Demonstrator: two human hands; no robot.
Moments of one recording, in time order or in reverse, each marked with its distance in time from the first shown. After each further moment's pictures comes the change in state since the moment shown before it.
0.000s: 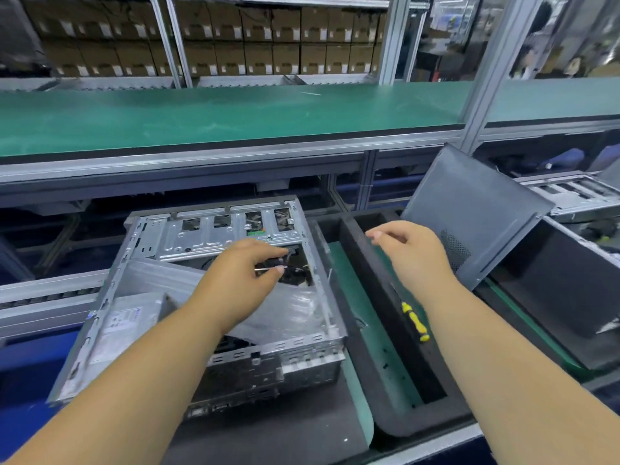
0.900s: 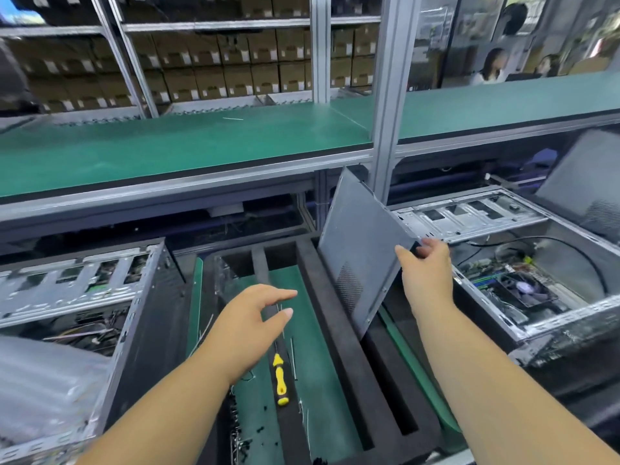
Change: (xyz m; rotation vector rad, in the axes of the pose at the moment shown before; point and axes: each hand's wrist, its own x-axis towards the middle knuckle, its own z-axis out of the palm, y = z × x) left_hand 0.085 0.201 0.210 -0.102 -0.103 -0.087; right_hand 0.120 0.198 -0.220 0.163 0.396 0.332
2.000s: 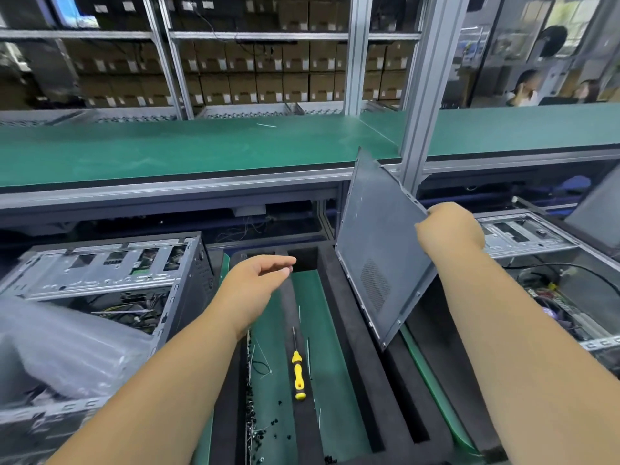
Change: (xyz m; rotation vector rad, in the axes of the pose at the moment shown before) left_hand 0.009 0.007 -0.046 -0.418 0.127 -0.190; right_hand 0.013 -0.122 -0.001 -0.814 -0.136 -0.135
